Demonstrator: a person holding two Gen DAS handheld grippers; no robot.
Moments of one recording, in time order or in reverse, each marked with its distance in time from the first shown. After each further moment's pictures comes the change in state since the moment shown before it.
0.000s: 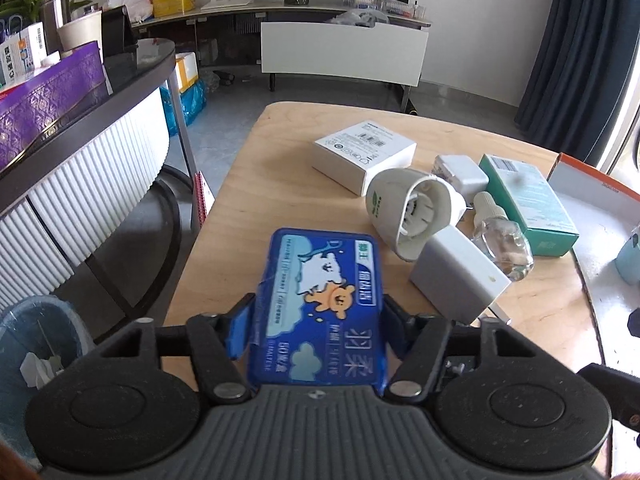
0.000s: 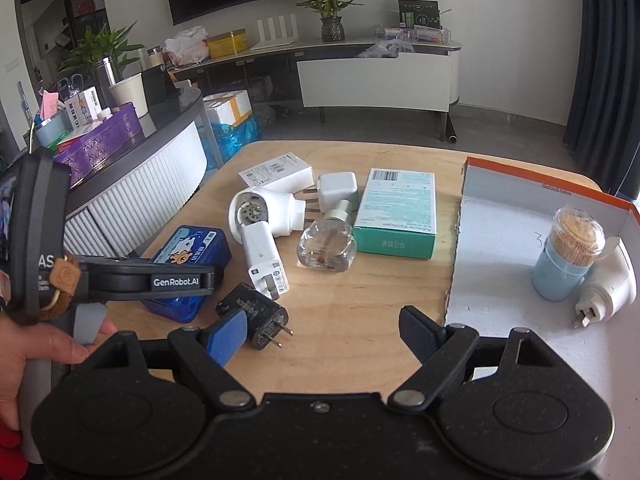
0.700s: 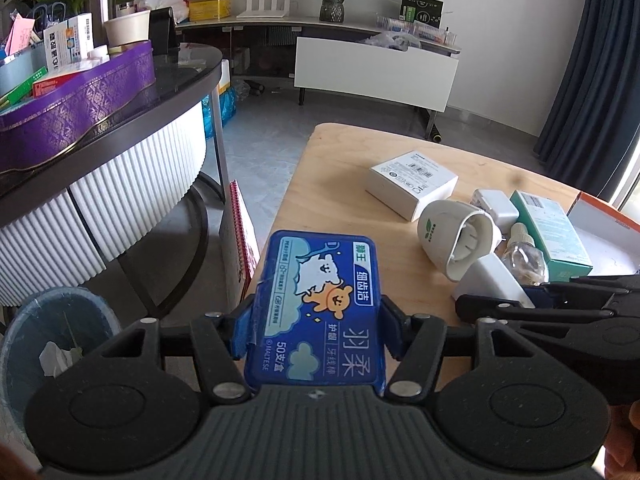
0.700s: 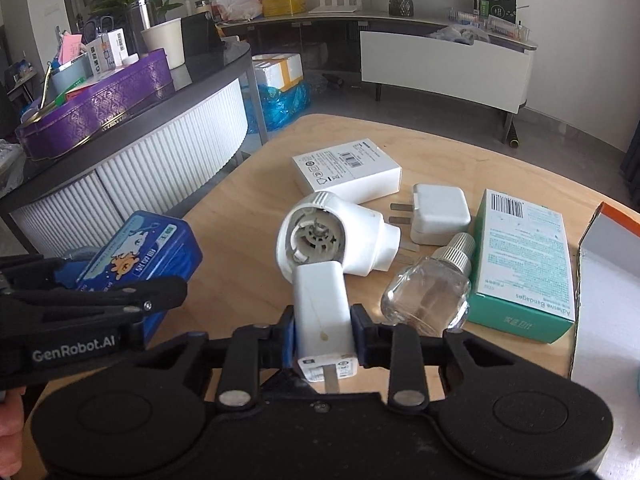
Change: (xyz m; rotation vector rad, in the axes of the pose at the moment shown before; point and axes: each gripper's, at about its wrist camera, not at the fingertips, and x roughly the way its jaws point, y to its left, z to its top) left arm -0.023 0.033 0.004 -0.091 -0.038 0.026; right arm 0.102 0.044 0.039 -0.144 0.091 0.084
